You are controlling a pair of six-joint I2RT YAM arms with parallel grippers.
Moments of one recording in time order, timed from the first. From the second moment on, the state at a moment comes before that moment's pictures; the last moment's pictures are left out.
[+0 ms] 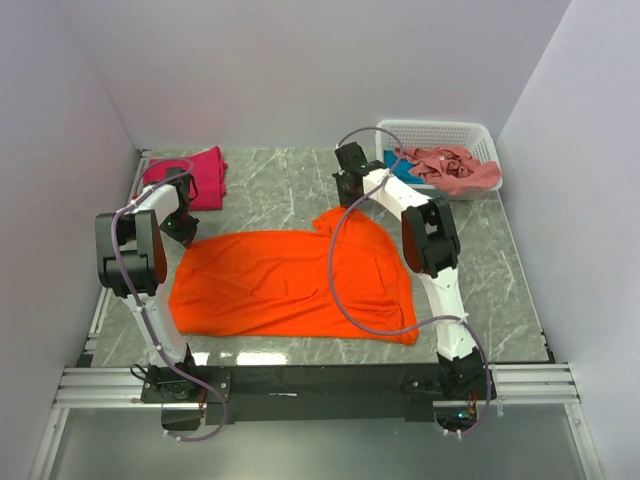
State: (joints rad) left arm 0.09 1.97 1.39 -0.78 -0.34 -0.98; right arm 0.42 2.41 2.03 -0.62 0.11 0.18
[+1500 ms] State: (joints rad) left arm 0.11 1.55 1.06 -0.78 -0.35 -1.02; right arm 0.60 1.15 0.78 -0.45 0.04 0.24
